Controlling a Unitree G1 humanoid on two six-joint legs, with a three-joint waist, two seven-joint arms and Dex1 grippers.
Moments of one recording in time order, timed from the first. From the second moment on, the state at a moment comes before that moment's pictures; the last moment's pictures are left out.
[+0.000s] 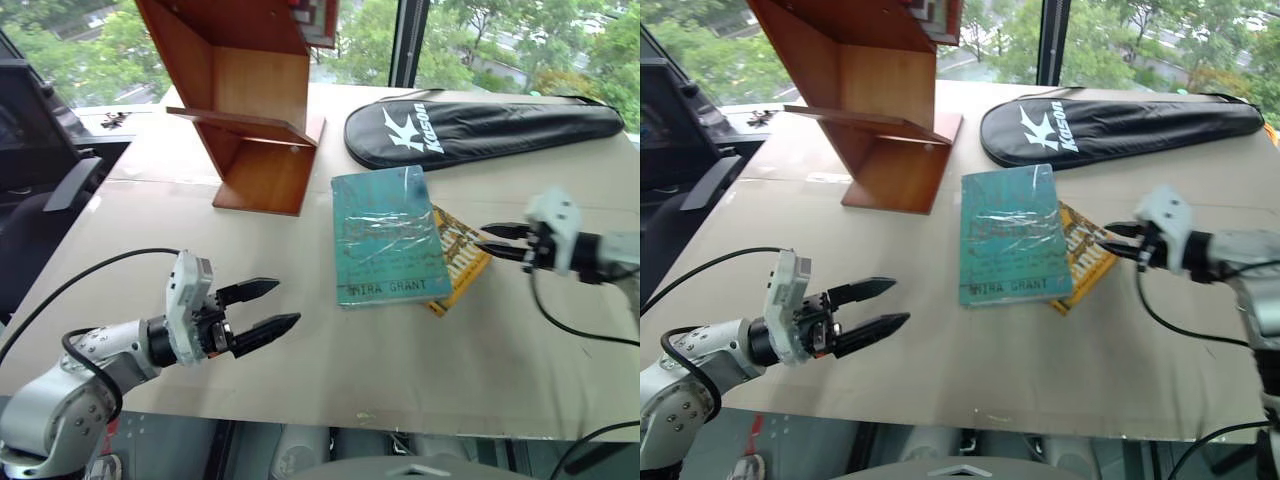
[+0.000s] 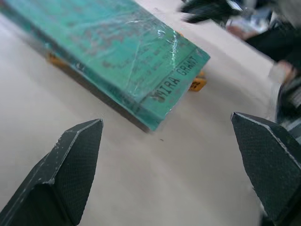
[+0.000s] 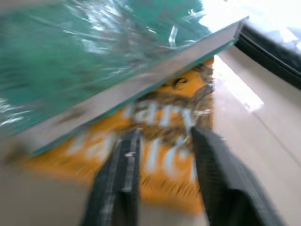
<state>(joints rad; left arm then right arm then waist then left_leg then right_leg) 0.13 0.80 0.34 -0.51 -1.00 0.80 -0.82 -0.12 -0.86 -0.30 -0.25 0.44 0.42 1.16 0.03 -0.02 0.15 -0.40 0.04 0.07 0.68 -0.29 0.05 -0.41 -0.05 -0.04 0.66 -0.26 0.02</state>
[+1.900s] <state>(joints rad) -0.78 0.89 0.24 -0.46 -0.80 0.91 -0.76 0.15 -0.76 -0.49 -0.55 0.72 0.36 0.91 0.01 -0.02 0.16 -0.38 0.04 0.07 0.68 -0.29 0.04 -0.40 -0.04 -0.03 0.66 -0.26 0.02</state>
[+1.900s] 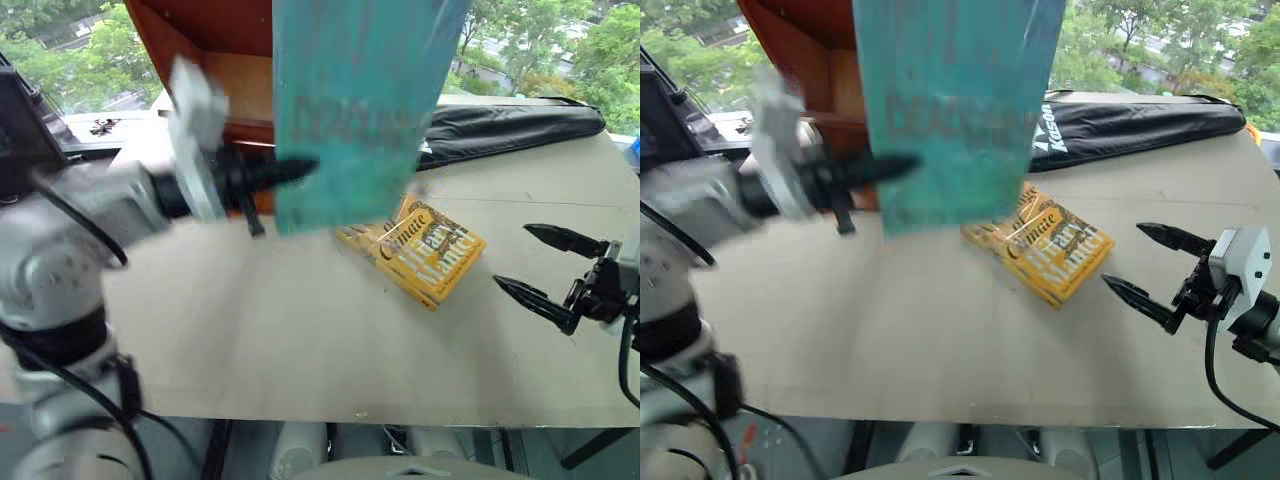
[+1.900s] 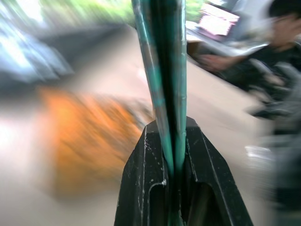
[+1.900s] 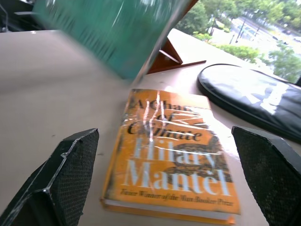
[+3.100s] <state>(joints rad) -1.28 1.04 -0.38 0.54 0.42 -0.15 -1.17 -0.13 -0.67 -0.38 -0.48 0.79 0.28 0.89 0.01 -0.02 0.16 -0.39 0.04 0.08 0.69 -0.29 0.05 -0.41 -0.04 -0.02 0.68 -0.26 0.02</state>
